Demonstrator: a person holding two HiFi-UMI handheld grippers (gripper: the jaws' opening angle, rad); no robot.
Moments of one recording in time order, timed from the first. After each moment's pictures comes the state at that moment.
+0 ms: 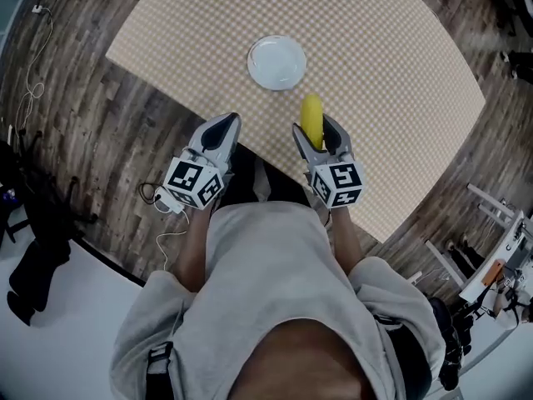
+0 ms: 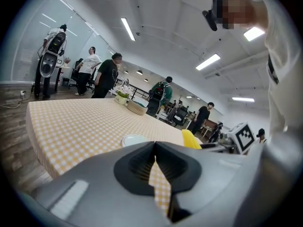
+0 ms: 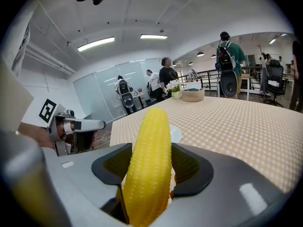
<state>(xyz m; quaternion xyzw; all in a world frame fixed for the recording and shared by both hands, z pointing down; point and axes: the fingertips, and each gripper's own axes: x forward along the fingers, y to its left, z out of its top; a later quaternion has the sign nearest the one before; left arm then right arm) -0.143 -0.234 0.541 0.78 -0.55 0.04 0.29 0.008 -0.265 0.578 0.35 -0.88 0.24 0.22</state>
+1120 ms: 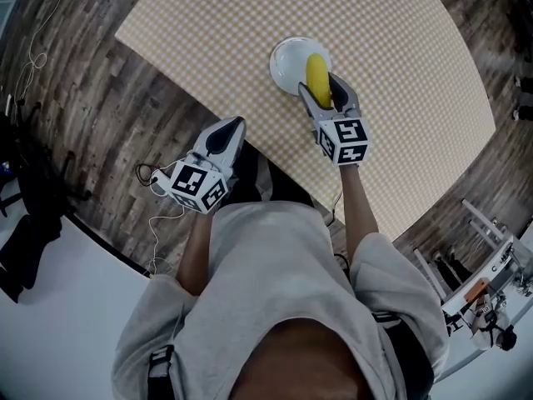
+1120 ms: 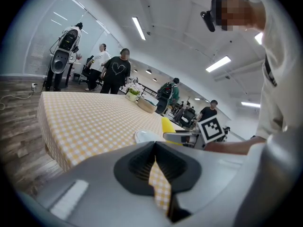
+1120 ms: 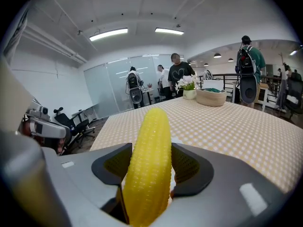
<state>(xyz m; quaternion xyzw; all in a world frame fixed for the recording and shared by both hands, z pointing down) -0.170 -0.228 0.568 0.75 -0.58 0.03 0.33 -0.063 -0.364 0.621 0.29 -0.91 0.18 0.25</state>
